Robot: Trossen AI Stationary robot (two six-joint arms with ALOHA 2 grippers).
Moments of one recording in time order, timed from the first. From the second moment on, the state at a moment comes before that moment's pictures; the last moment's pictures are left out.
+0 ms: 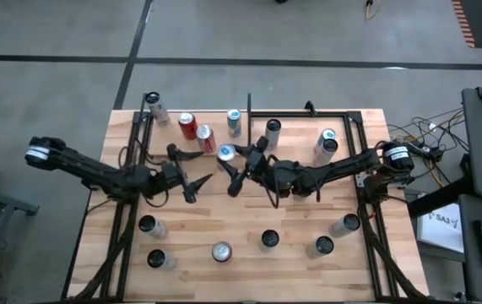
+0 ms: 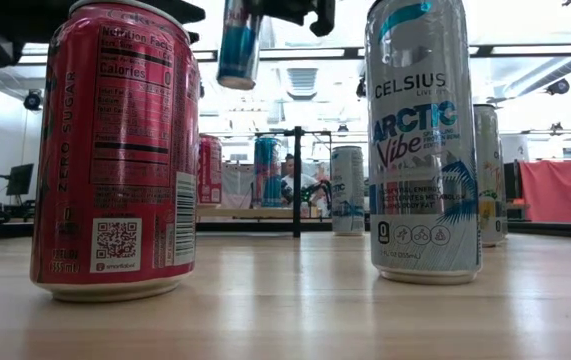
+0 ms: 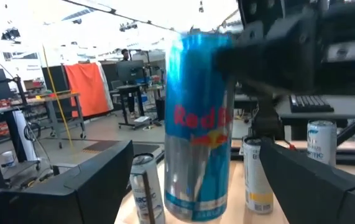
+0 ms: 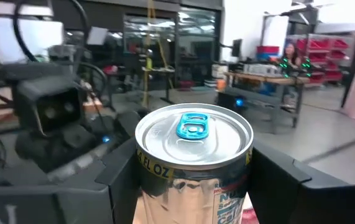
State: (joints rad) left arm -0.22 1.02 0.32 0.90 -0.59 0.23; right arm 0.13 1.75 1.22 0.70 0.63 -0.10
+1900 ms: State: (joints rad) left arm -0.23 1.34 0.56 0.62 -0.83 0.31; right arm 0.12 1.73 1.52 -0.11 0.47 -0.02
